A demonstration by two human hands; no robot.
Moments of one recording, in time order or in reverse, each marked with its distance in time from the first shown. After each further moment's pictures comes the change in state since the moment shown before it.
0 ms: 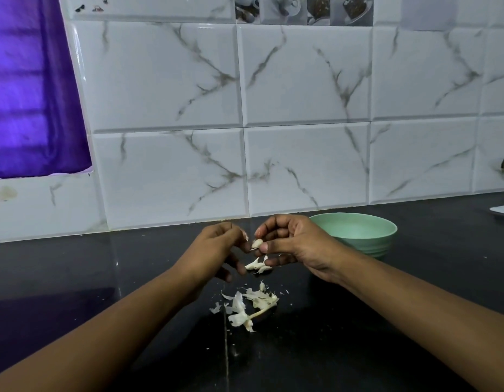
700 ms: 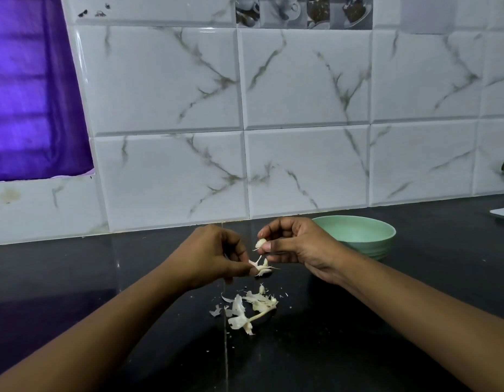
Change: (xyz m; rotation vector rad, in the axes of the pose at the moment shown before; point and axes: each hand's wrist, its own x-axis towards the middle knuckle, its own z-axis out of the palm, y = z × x) left_hand 0.000 0.009 -0.018 0.615 -0.179 0.251; right_hand 0.000 -0.001 -0.003 0.058 0.067 0.019
